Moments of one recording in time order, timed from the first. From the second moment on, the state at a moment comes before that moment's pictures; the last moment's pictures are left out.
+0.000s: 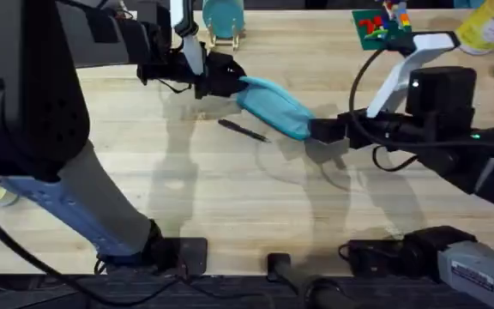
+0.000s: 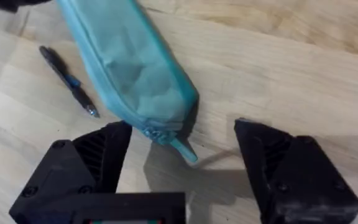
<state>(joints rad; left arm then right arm) -0.01 1.92 1.15 -0.43 1.12 1.27 0.18 1.11 0.45 -0.13 -0.32 0.08</state>
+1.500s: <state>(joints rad) -0.01 1.92 1.15 -0.41 1.12 1.27 0.29 1.18 0.46 -0.15 -0.36 -0.22</state>
